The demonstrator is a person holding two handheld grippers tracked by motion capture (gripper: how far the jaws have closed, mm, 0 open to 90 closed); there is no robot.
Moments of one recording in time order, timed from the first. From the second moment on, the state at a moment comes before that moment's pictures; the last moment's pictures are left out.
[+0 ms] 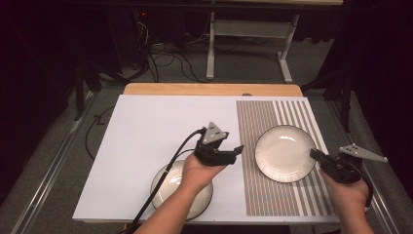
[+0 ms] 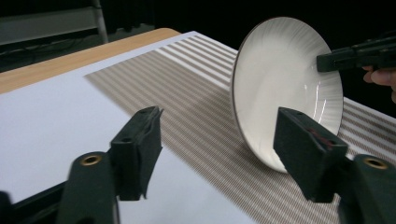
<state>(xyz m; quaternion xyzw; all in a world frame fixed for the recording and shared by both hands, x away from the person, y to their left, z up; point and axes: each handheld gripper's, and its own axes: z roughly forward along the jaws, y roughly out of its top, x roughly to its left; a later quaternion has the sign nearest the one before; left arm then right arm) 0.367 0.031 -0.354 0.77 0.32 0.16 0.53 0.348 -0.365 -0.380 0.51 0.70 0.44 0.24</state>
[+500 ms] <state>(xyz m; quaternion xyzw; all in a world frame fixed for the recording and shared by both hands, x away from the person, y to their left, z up) 0.315 0.175 -0.359 0.71 0.38 0.23 0.55 0.364 -0.363 -0.387 0.53 0.71 0.40 0.23</state>
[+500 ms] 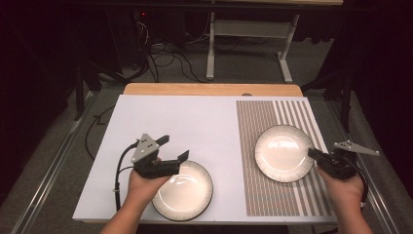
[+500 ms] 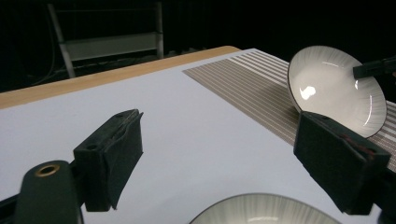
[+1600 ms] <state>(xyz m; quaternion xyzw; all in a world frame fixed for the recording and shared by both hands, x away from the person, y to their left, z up) 0.303 0.214 -0.379 0.71 0.38 0.26 0.53 0.397 -0.366 -0.412 0.60 0.68 0.37 0.20</state>
